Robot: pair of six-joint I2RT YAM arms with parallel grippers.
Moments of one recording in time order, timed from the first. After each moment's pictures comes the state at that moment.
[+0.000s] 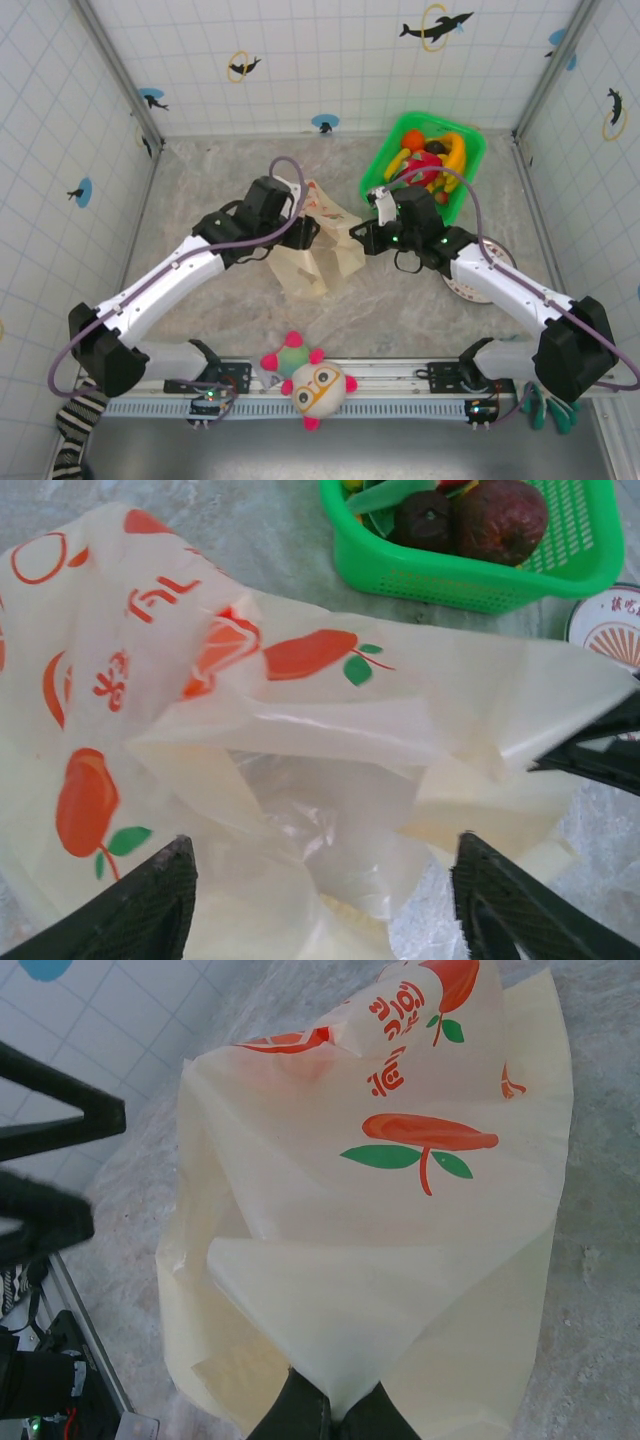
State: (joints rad) left arm -0.76 1.29 1.19 -0.70 0.00 -0.35; right arm 0.63 1.27 0.89 -0.23 -0.39 0.35
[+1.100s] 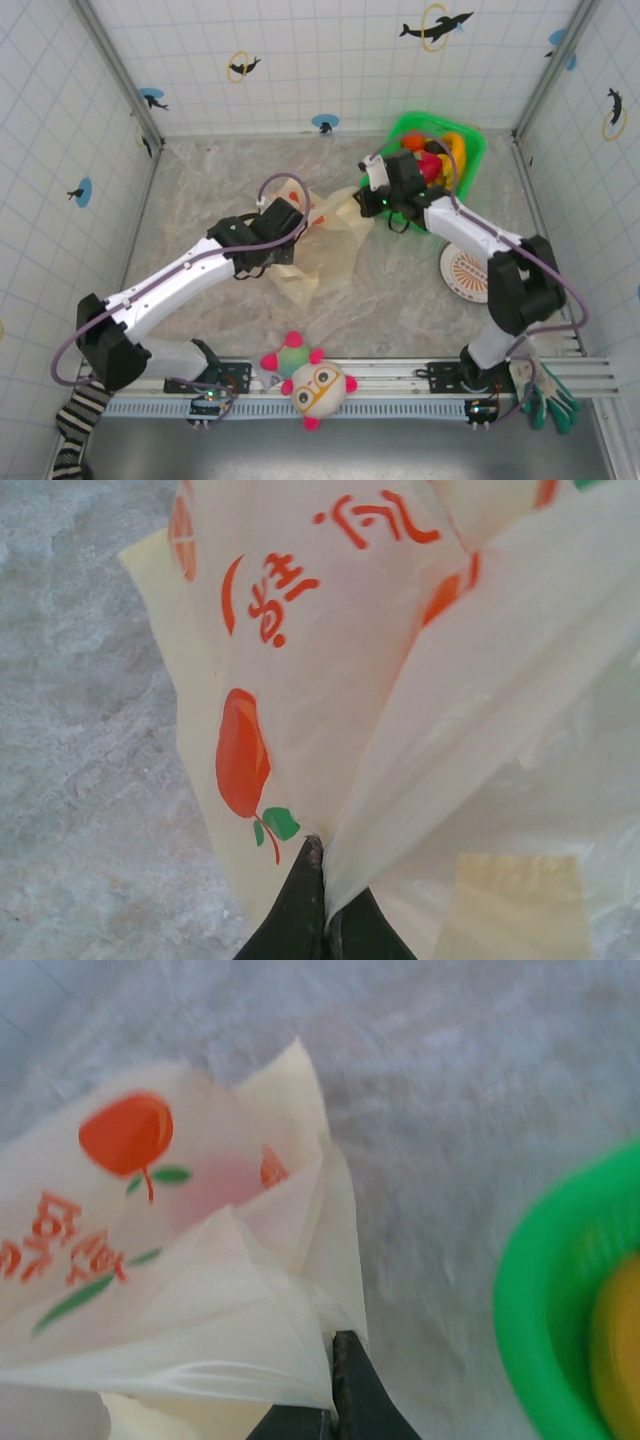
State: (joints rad) left arm -0.83 1.31 1.17 -1.00 -0.35 -0.61; right arm 0.50 1.70 1.27 -0.24 -0.33 0.08
